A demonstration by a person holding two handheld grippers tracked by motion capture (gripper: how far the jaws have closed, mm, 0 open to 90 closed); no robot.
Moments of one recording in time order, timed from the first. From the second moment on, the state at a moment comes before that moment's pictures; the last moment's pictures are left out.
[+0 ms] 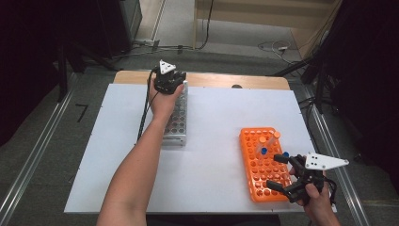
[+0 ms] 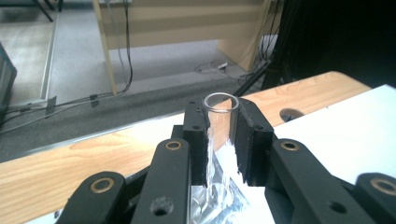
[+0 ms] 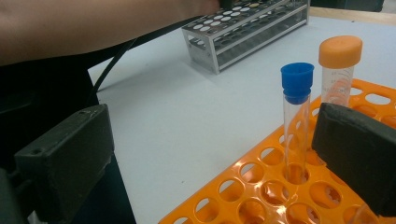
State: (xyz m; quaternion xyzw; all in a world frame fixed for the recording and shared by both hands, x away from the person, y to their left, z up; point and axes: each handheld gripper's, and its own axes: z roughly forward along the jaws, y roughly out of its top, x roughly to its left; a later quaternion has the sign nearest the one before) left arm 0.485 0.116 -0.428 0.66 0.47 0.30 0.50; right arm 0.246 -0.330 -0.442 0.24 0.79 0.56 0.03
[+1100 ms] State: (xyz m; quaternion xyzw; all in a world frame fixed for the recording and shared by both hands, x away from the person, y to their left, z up) left arm 0.470 0.127 -0.420 0.67 0.48 0.21 0.52; right arm 0.248 -0.340 -0.432 0.25 0.78 0.58 0.06
